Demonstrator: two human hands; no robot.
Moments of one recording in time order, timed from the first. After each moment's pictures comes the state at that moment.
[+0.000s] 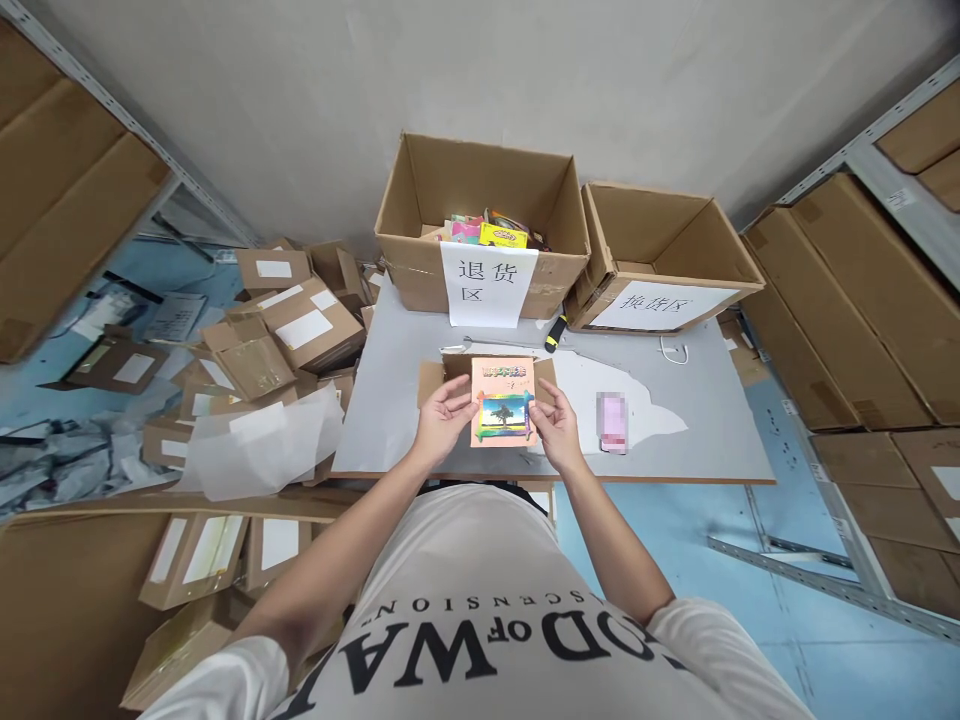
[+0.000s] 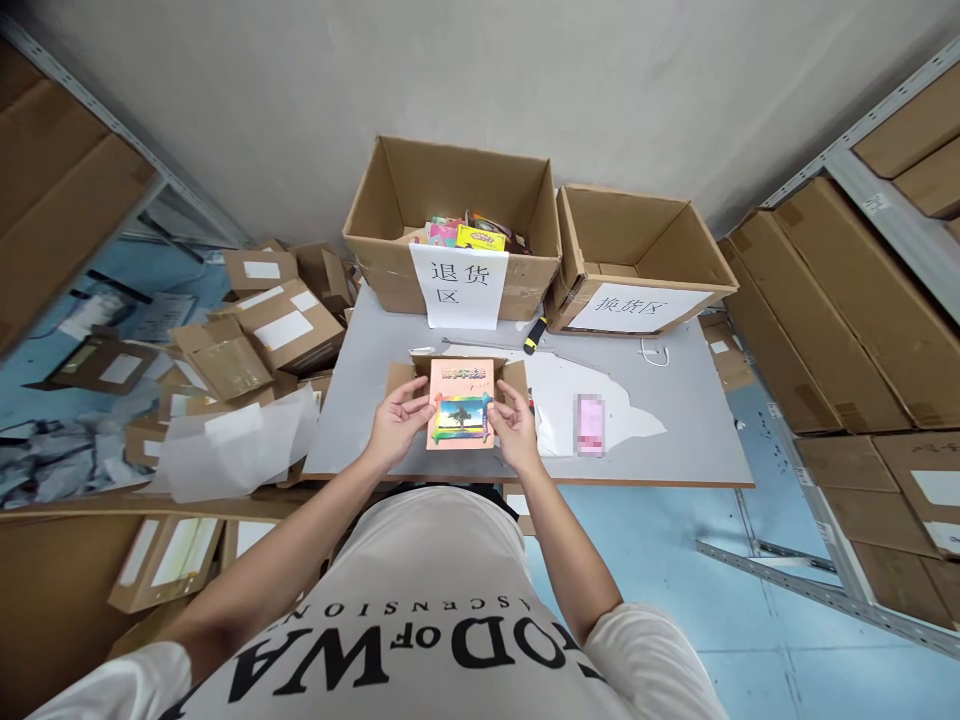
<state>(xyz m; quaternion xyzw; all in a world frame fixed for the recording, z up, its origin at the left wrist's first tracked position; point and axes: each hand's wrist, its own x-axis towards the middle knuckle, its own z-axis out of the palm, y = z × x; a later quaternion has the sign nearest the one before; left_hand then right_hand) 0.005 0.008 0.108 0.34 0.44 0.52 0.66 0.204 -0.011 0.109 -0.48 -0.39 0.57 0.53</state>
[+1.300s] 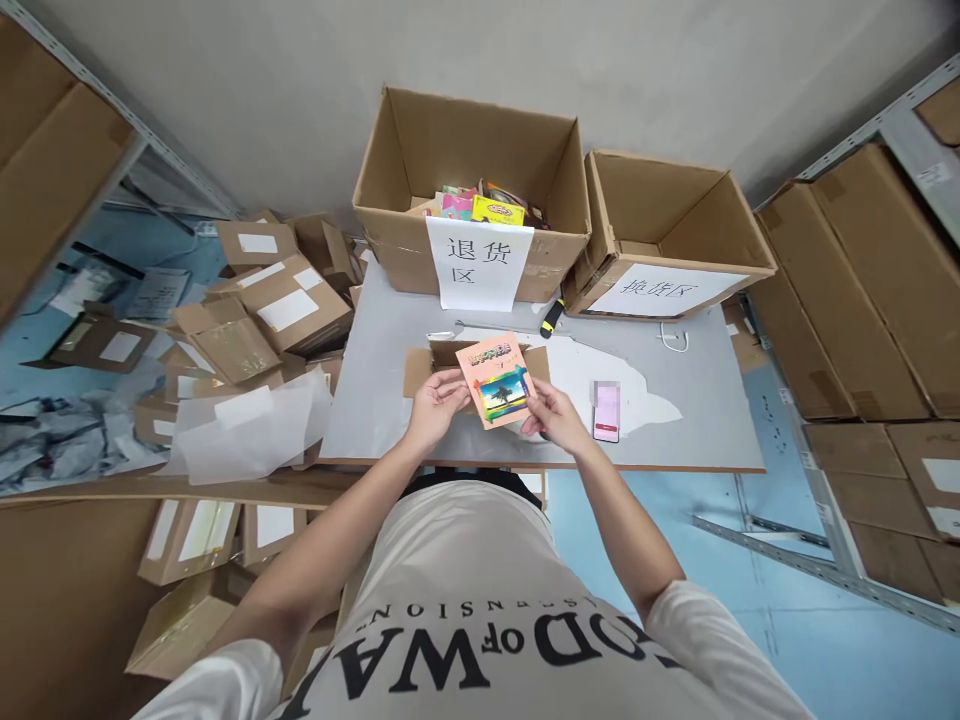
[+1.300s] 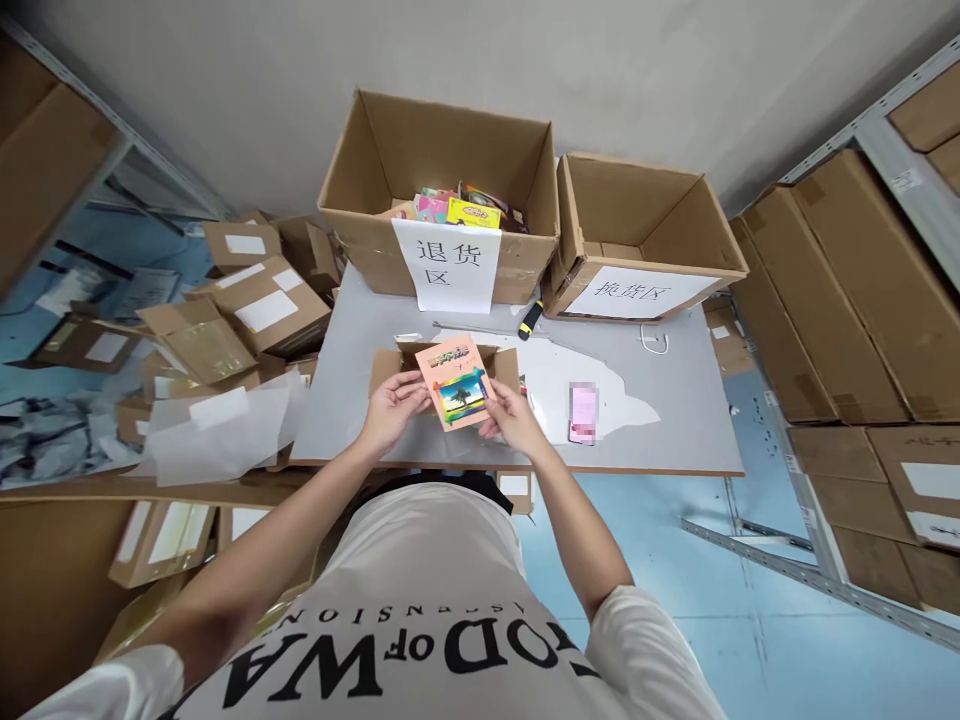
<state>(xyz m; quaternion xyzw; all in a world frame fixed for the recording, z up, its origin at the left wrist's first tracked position) 0.016 0.022 0.089 0.33 0.49 0.49 0.64 0.238 0.006 0.120 -0.51 -0.44 0.65 0.35</state>
